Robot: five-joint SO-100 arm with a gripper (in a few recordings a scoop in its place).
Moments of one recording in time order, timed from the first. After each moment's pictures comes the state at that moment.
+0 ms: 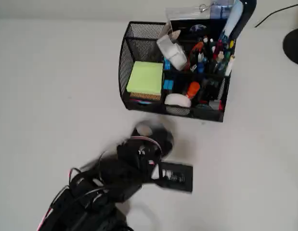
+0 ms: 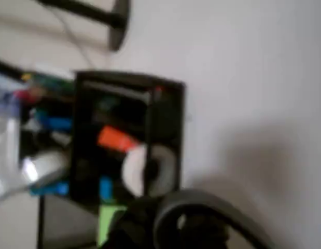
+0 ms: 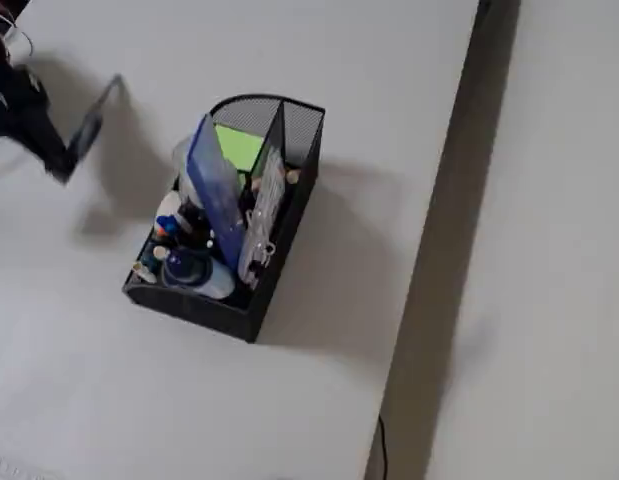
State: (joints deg) arm 21.4 188.4 177.8 35.9 -14.2
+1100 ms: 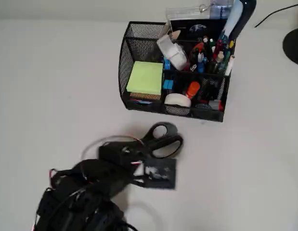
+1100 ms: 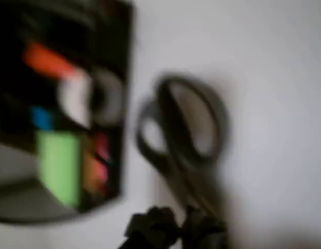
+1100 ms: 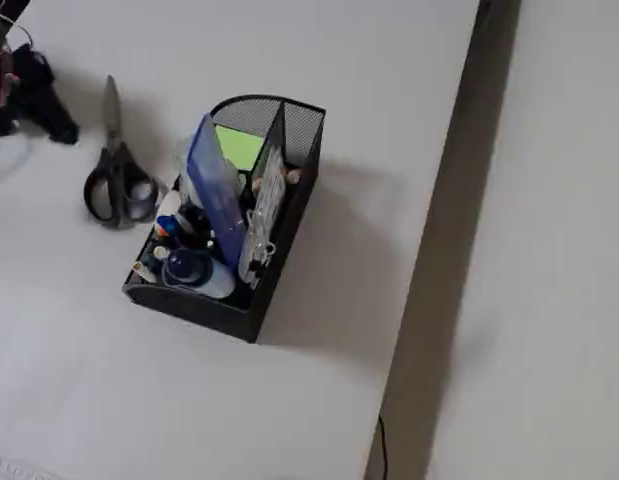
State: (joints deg) arm 6.2 187.9 165.6 69.6 -10.5
